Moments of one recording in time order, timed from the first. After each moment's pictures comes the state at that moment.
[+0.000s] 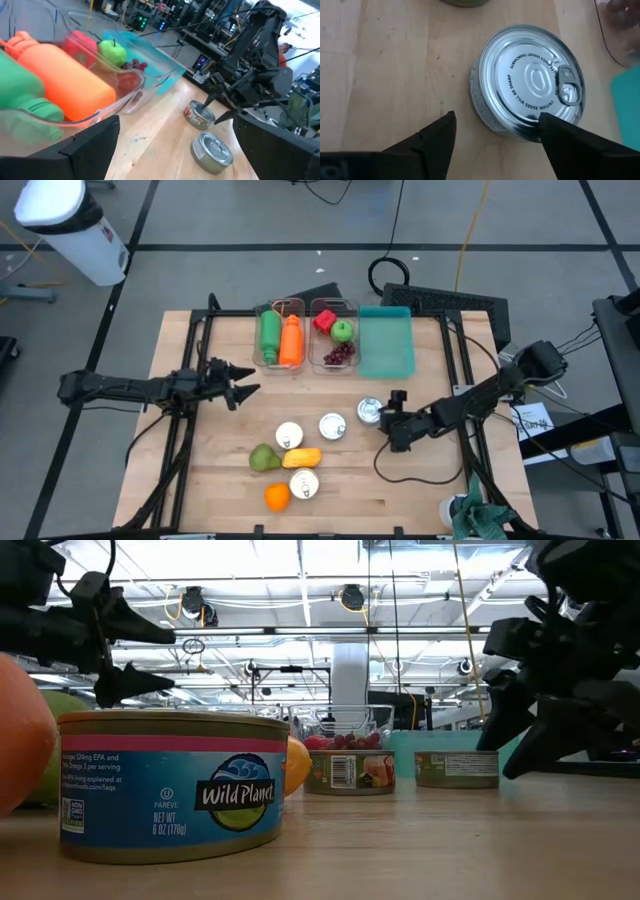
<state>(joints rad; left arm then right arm) 0.00 0.33 0.02 0.21 -0.29 -0.56 0.43 1.41 0.44 -0.17 0.44 0.26</state>
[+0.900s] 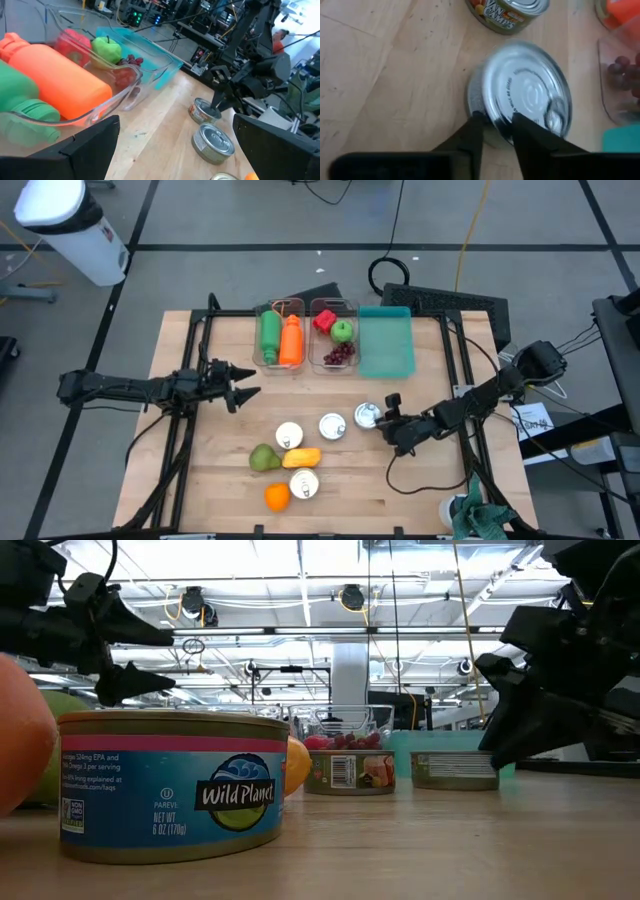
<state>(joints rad) 0.00 0.35 0.02 0.21 -0.26 -0.51 0.45 1.40 0.44 0.02 0.47 -0.07</state>
